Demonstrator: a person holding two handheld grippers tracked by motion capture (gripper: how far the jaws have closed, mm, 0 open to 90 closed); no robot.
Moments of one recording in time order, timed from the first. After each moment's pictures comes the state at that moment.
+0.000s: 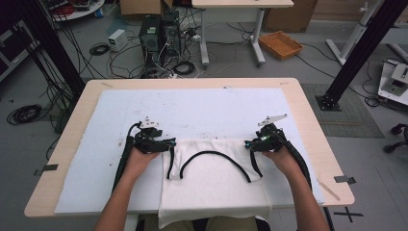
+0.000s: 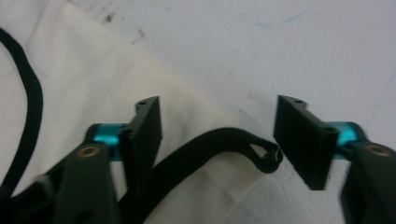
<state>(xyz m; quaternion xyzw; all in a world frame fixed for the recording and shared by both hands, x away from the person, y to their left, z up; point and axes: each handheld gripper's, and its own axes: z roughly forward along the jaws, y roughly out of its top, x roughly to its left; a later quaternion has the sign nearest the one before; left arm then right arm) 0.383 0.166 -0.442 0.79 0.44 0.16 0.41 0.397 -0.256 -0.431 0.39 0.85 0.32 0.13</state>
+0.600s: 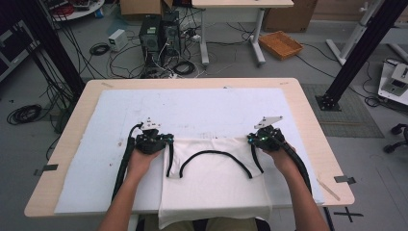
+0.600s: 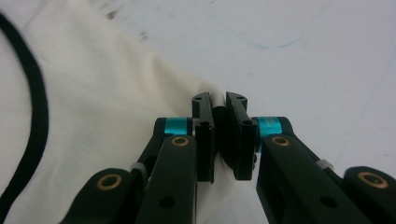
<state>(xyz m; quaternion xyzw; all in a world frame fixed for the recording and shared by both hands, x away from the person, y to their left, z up) 0.380 0.166 -0.434 0.77 0.43 0.15 0.45 0.393 -0.247 -0.425 0.34 0.86 0.31 0.20</state>
